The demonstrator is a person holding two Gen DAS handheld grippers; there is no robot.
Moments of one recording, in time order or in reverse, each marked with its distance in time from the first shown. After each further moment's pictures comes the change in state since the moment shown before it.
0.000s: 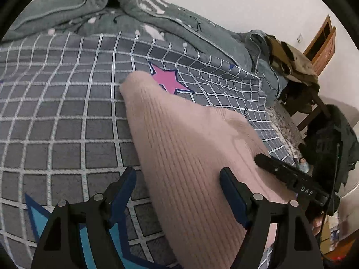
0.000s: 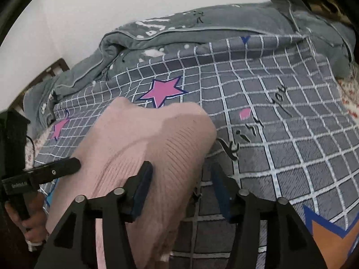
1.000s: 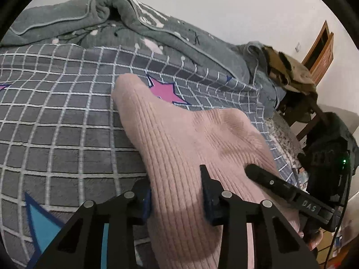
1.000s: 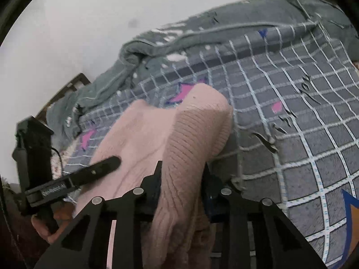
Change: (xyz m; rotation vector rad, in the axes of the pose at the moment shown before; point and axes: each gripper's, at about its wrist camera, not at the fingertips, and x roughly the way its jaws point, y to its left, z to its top) left arm -0.020 -0.012 -0.001 0.001 -0.106 0.021; right arm 0.000 0.023 -0.007 0.057 -0.052 0.199
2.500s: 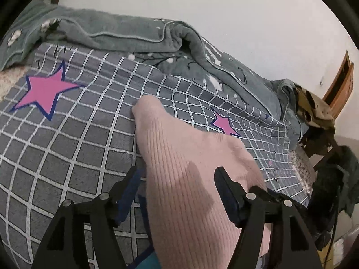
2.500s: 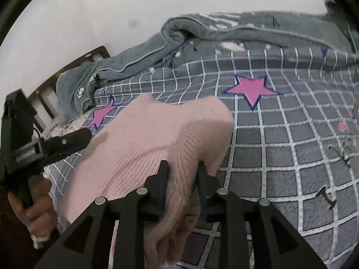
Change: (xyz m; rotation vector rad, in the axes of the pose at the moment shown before) left arm -0.085 0.103 -0.002 -0.147 -0.135 0.137; right arm 0.063 0.100 -0.017 -0.217 0.028 0.001
